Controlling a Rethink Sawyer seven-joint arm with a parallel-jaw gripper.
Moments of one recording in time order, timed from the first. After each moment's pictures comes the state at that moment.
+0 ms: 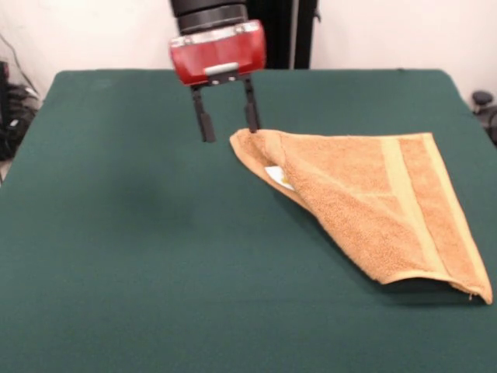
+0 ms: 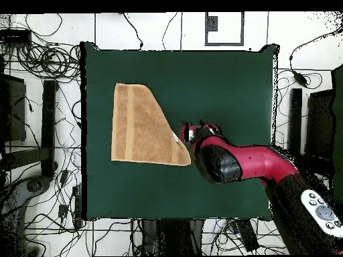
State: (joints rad) arm -0.84 -0.67 0.65 1.90 -0.57 0.19 1.77
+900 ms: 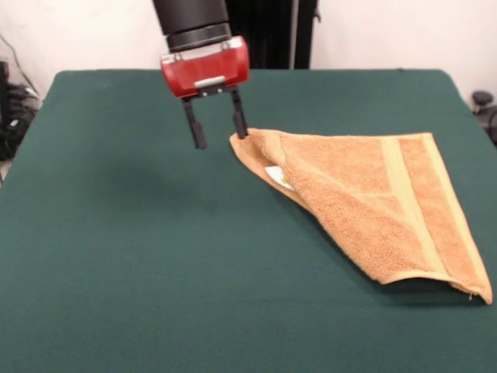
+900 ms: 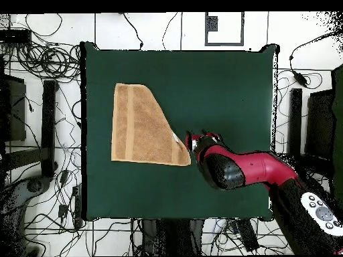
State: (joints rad) arm -0.88 -0.61 0.66 1.91 -0.69 0.19 1.77
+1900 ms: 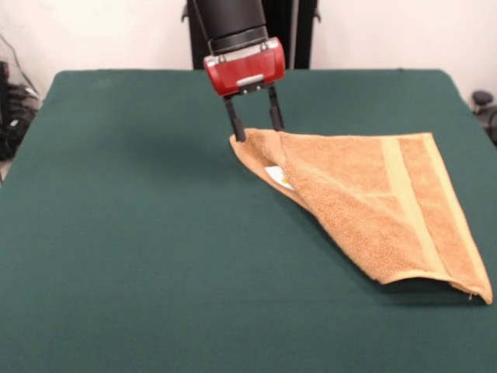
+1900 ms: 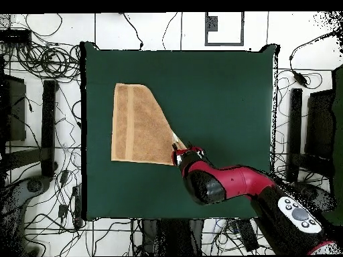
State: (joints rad) arm -0.78 -0.57 0.52 2.01 -0.70 -0.01 1.77
